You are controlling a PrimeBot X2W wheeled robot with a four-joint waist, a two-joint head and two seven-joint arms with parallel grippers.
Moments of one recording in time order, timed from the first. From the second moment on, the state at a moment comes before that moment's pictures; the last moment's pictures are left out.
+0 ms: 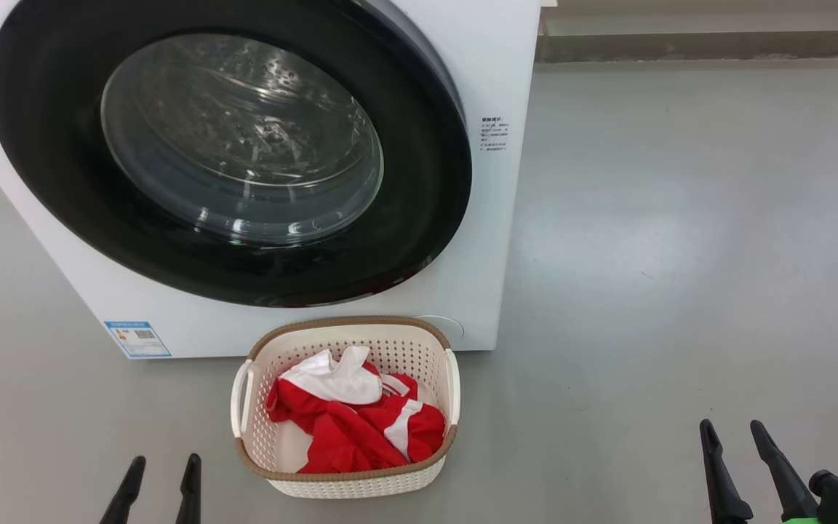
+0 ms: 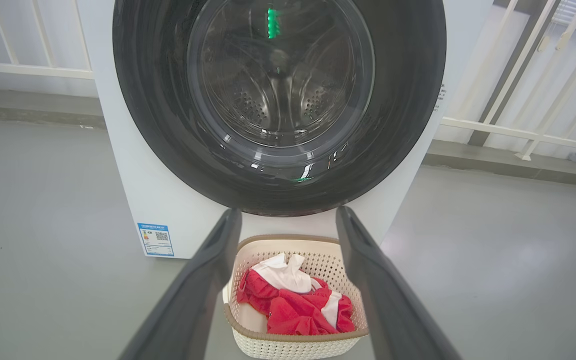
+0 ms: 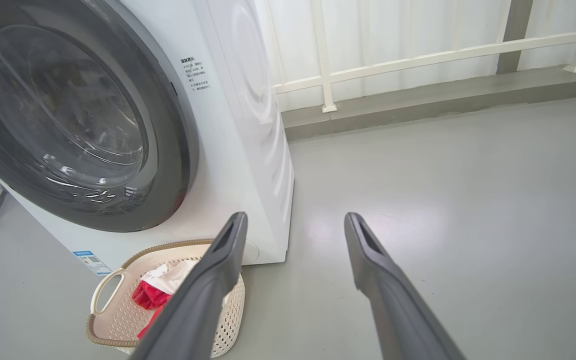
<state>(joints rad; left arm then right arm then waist) 0.11 0.14 0.03 0.19 -0.34 -0.13 -0.26 0.13 -0.06 -0.09 0.27 0.38 0.13 -0.26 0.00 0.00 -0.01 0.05</state>
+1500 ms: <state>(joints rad) 0.09 0.08 0.03 0.28 -0.67 -0.12 -0.16 0.11 -0.03 -0.09 0.35 0.69 0.13 -0.16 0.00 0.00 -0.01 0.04</state>
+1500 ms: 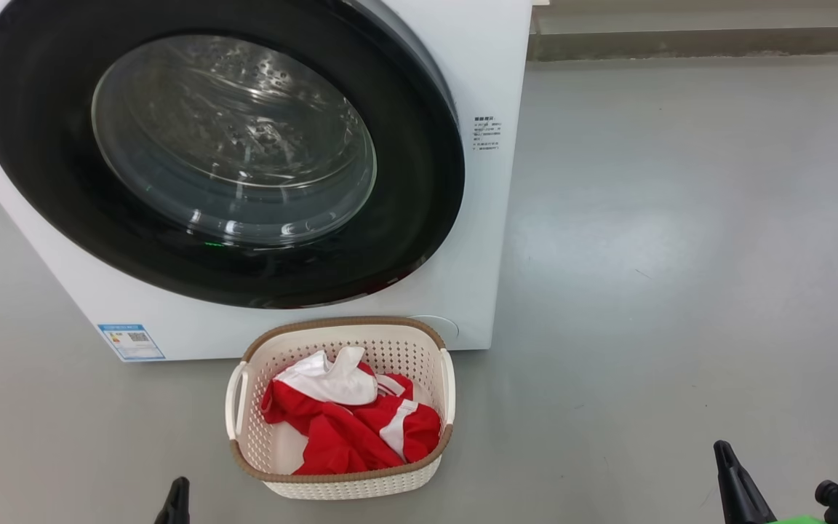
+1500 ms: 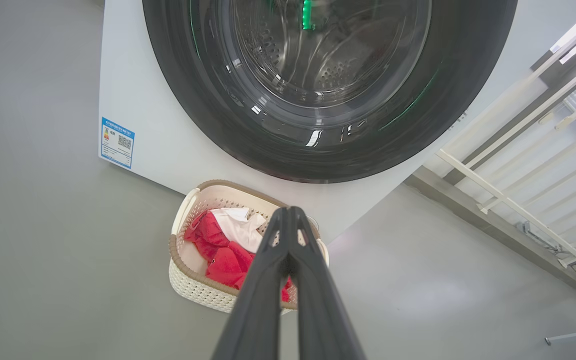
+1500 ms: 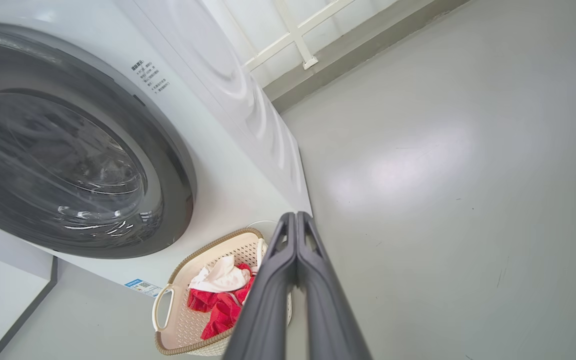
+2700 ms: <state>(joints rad) 0.03 0.07 0.04 0.28 -1.03 -0.12 -0.05 0.04 -0.03 -0.11 0.32 1.04 0.13 -0.05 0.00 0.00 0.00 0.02</state>
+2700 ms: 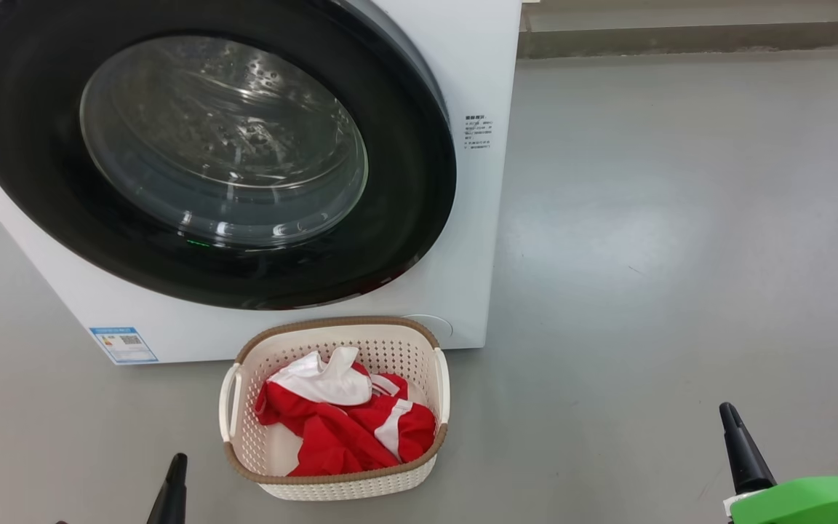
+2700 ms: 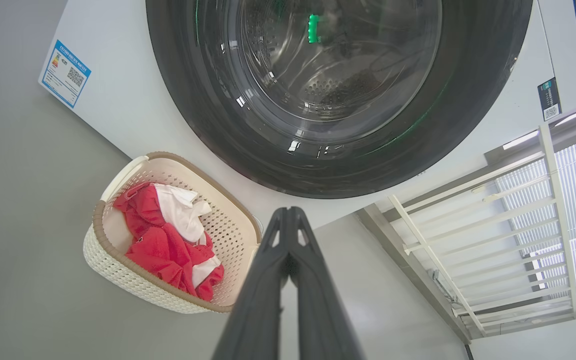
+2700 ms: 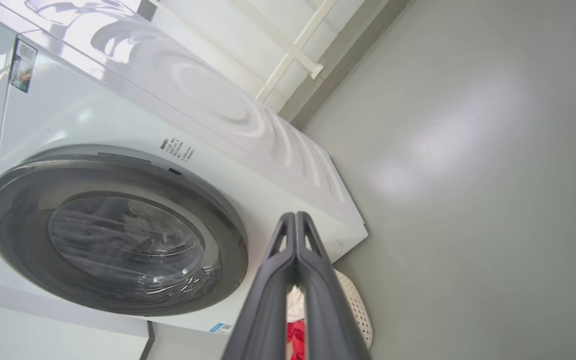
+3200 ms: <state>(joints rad) 0.01 0.06 0.05 0.27 -1.18 -0.12 -0.01 0.02 -0.03 -0.12 0.31 1.19 0.13 -0.01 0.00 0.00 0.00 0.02</state>
